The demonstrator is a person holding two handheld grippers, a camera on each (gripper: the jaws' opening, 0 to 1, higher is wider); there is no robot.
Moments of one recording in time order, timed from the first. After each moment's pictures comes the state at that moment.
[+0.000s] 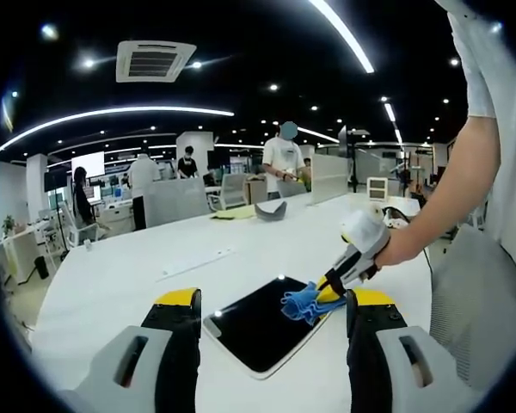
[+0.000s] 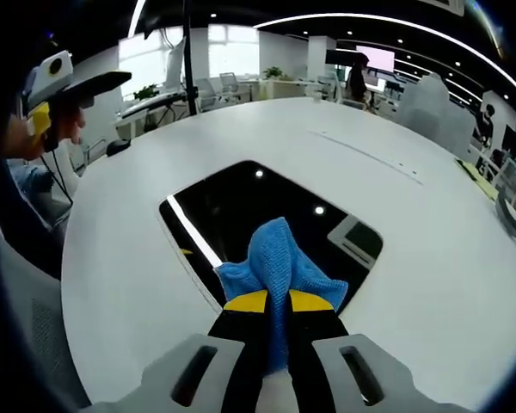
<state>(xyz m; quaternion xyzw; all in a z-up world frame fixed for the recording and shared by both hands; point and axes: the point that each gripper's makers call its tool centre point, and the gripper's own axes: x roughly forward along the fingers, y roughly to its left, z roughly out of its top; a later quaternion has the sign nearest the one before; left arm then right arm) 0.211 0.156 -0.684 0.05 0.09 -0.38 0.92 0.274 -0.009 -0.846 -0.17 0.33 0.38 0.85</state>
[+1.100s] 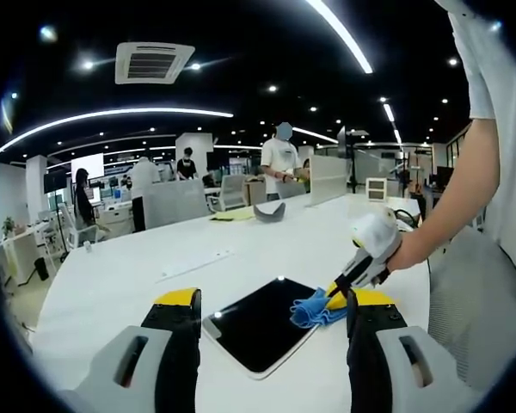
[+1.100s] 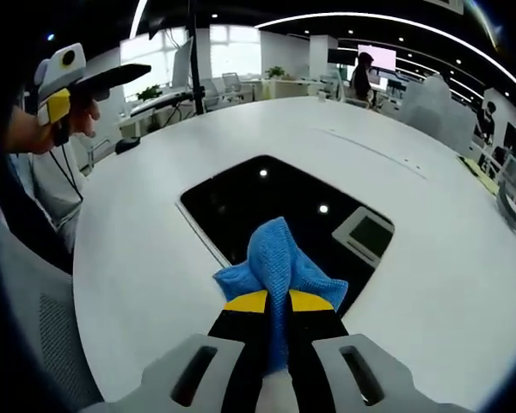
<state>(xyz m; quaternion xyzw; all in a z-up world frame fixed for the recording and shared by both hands) 0.207 0.155 -0.681 0.06 0.09 -0.38 0.92 0.247 -0.007 -0.846 -0.16 0.33 0.38 0.85</state>
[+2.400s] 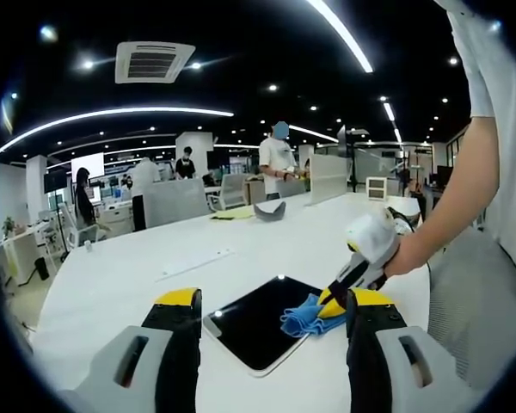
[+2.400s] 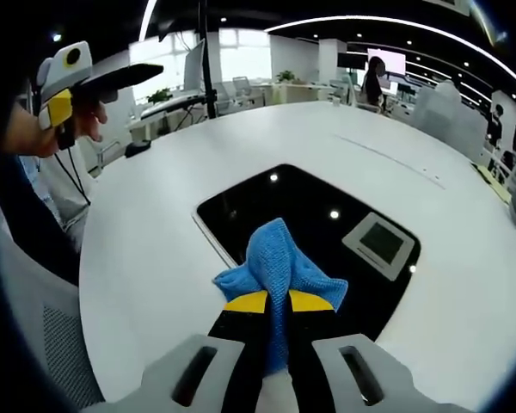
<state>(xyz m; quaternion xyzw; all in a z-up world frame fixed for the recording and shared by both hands) 0.206 0.158 -0.683 0.06 0.09 -0.38 0.92 0.245 0.026 -0.846 -0.15 0.33 0.41 0.84</state>
